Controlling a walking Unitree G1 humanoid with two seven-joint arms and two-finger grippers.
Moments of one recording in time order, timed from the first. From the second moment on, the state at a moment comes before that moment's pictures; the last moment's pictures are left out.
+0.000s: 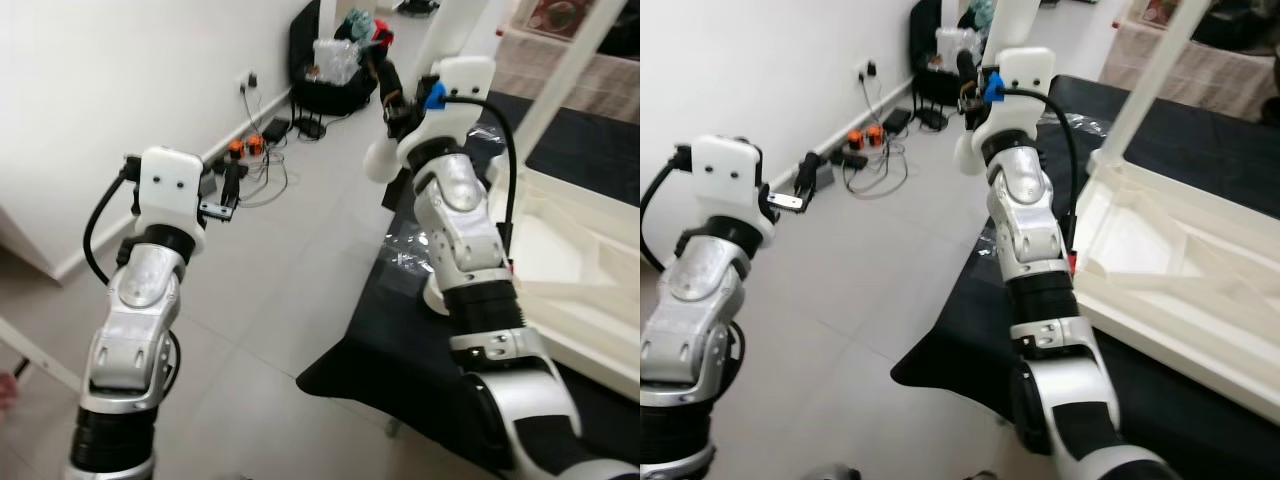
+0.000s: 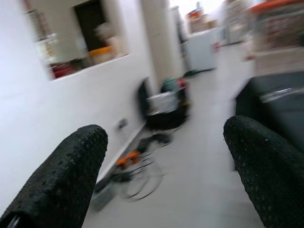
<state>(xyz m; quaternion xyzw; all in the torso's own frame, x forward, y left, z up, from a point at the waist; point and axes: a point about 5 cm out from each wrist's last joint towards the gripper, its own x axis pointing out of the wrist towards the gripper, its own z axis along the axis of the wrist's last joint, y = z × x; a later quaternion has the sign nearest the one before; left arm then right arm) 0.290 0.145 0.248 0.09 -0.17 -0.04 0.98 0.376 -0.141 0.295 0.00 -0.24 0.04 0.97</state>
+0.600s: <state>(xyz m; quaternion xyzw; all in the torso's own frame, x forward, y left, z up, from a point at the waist) 0.291 0.149 0.246 0.11 -0.17 -0.04 0.98 0.376 -0.139 0.296 0.00 -0.24 0.04 0.97</state>
